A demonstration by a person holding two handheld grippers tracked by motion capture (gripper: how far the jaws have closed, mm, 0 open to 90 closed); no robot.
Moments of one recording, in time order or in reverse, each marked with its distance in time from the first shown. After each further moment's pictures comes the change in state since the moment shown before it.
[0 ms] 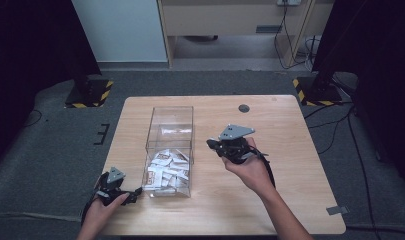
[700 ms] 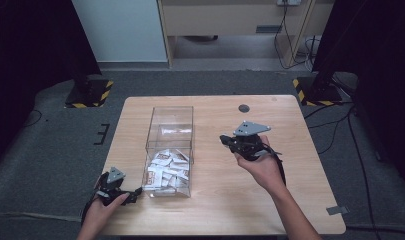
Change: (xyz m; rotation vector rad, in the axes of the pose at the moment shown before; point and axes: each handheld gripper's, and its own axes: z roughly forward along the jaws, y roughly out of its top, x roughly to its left) left arm 0.000 0.000 0.000 0.000 0.000 0.000; right arm -0.026 -0.011 -0.021 -0.013 -0.060 0.038
